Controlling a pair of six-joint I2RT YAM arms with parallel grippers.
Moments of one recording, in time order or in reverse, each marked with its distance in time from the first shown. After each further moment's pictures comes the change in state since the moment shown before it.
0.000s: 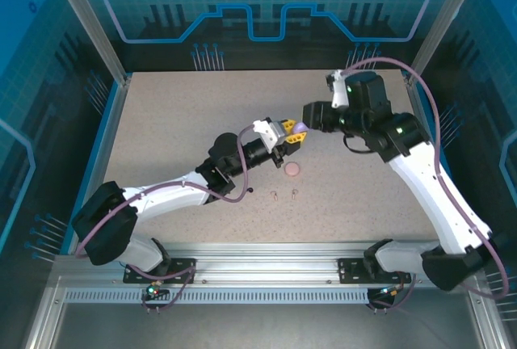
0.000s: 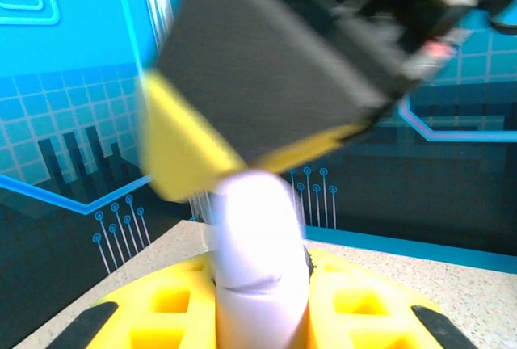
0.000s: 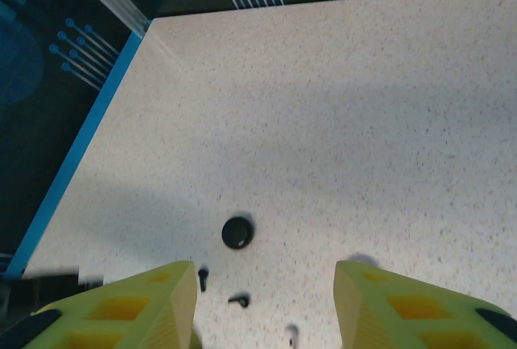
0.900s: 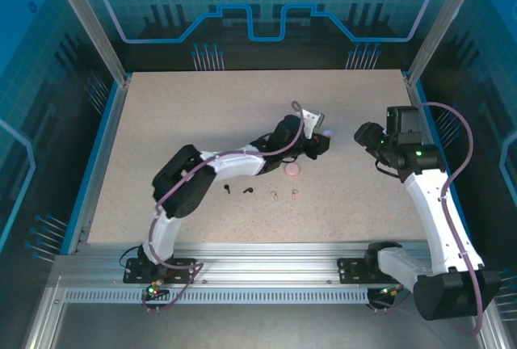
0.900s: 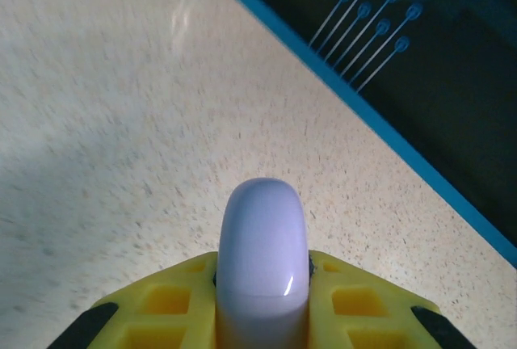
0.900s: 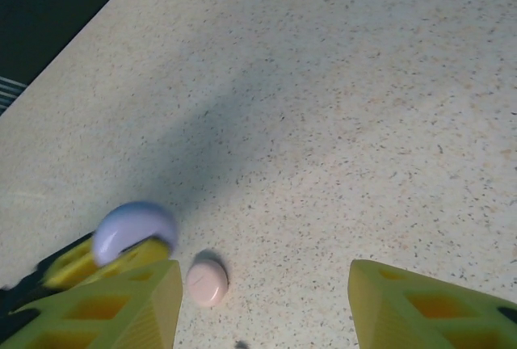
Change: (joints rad) left arm 0.002 0.647 0.594 -0.517 -0.037 -0.571; right arm -0.435 -0.184 -0.415 0.035 0.116 0.300
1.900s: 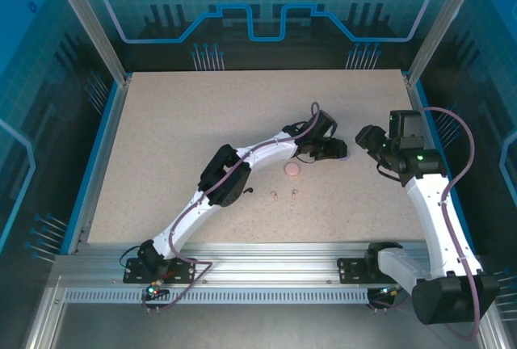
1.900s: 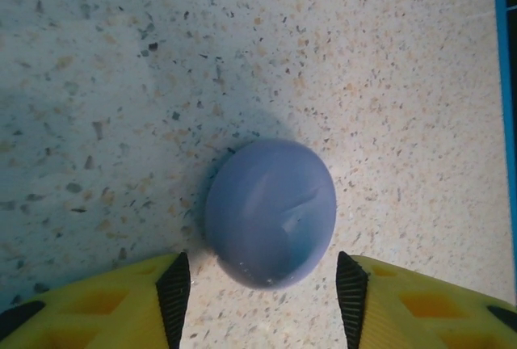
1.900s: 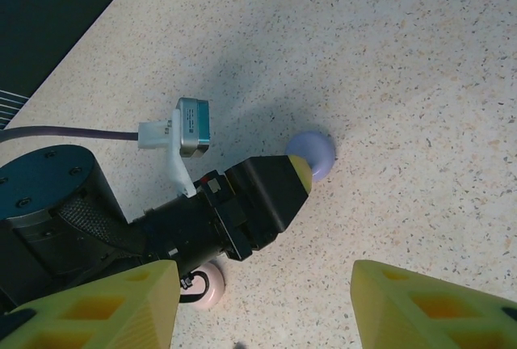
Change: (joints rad) left arm 0.000 0.493 0.771 -0.715 0.110 -0.309; right arm -0.024 -0.028 -0.039 0.011 -0.033 0.002
